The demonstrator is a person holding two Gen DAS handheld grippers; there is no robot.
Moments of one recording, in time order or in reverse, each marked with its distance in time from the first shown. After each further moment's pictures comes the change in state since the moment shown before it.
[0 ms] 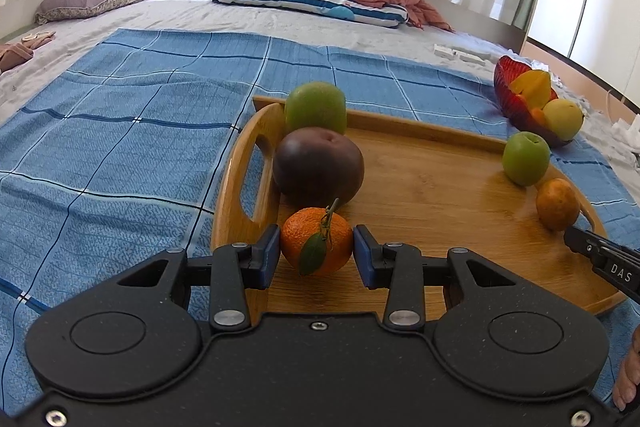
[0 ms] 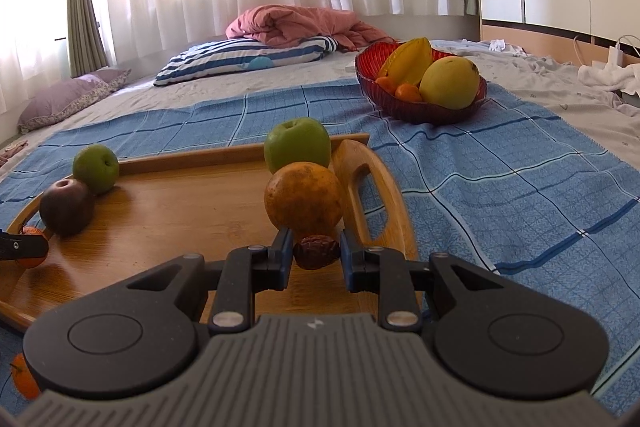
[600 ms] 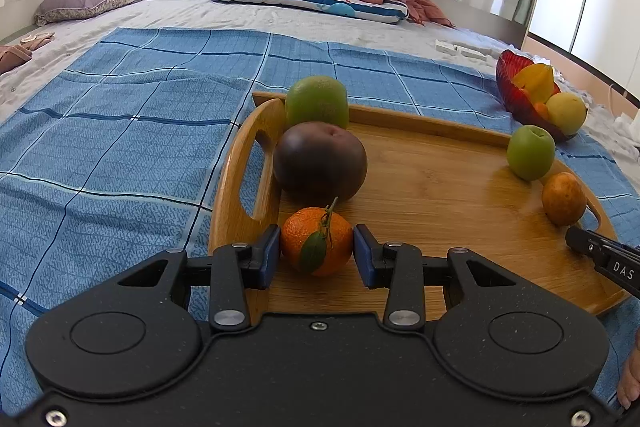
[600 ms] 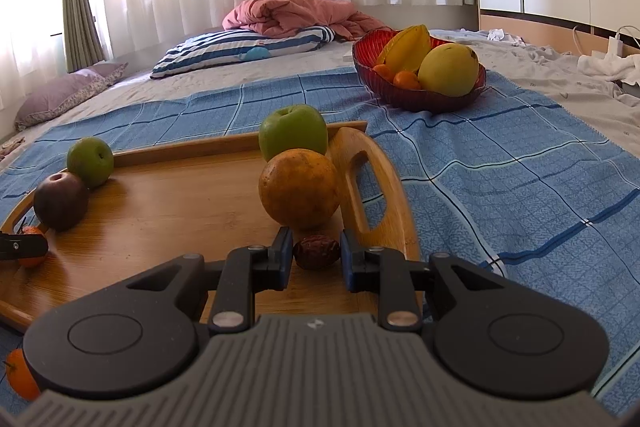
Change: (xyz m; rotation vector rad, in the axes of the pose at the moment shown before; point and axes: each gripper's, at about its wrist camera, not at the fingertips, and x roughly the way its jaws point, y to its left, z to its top) left arm 0.007 0.000 -0.001 0.011 0.006 0.007; right arm 0.005 -0.001 -0.002 0.007 0.027 -0.004
